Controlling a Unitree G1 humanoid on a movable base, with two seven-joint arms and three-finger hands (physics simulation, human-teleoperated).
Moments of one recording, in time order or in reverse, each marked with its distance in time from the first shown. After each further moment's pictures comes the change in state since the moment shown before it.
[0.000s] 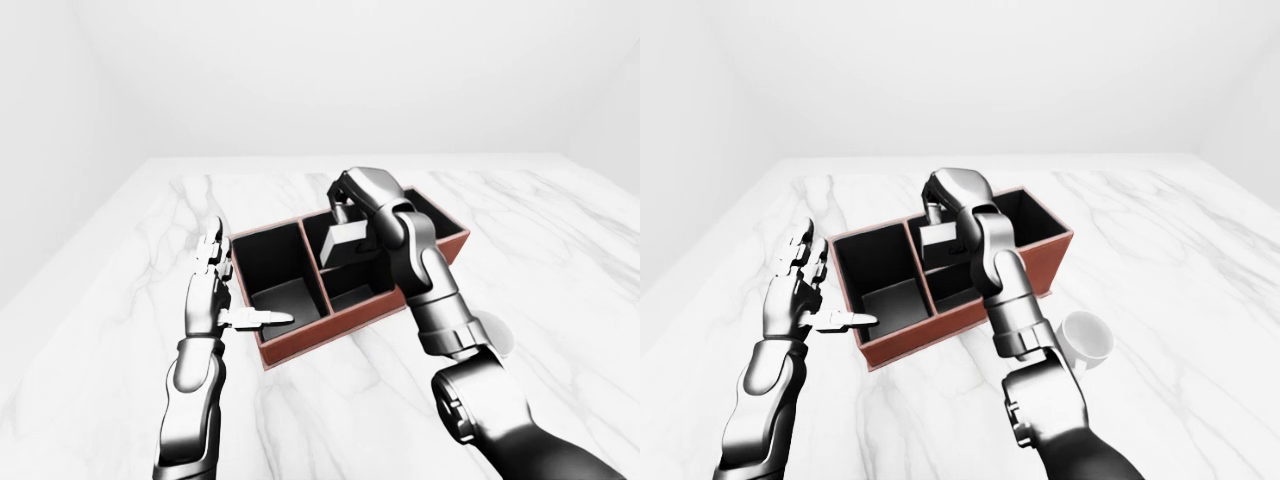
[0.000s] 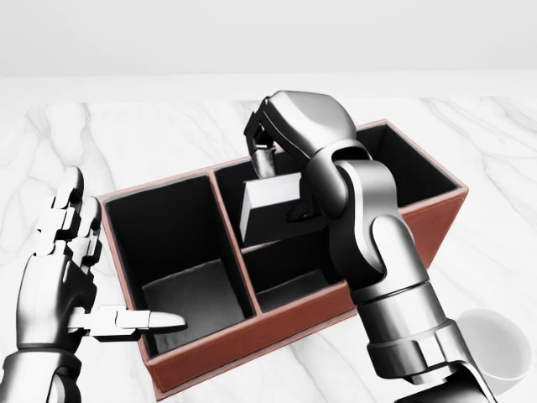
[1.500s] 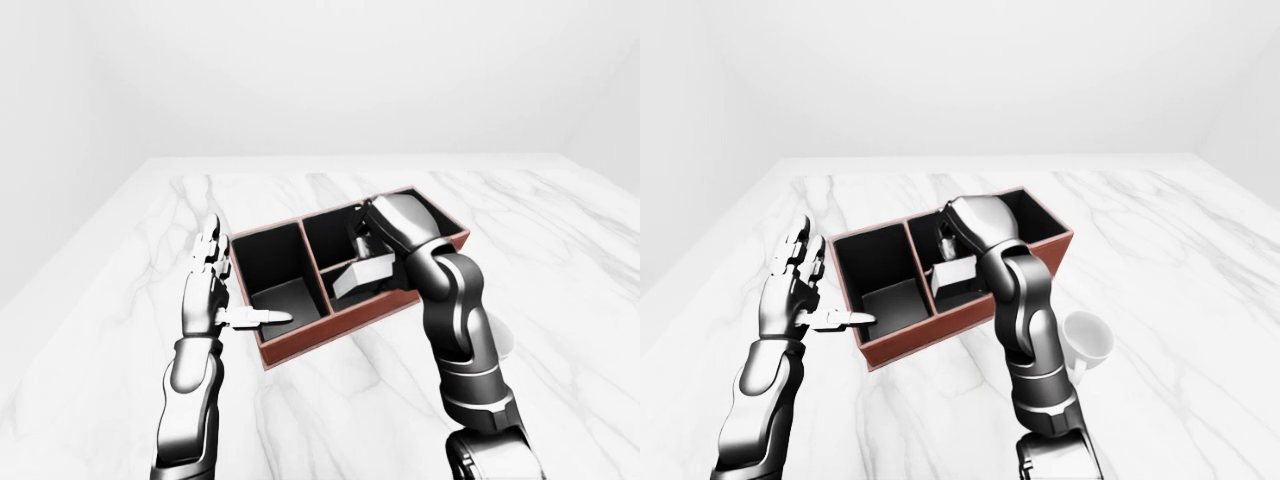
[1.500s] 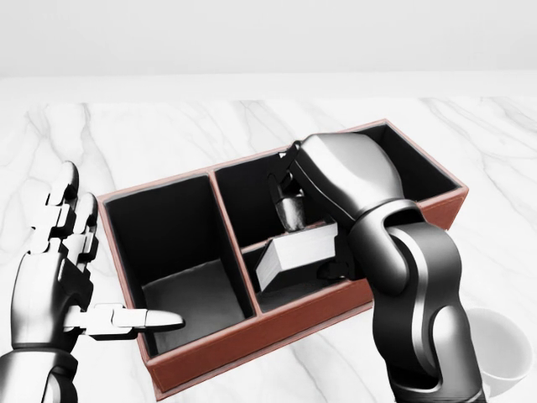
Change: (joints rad) left arm -0.001 0.002 0.007 -0.020 -0.008 0.000 -0.003; right arm 0.355 0.002 -0.009 -0.594 -0.031 0.001 0.245
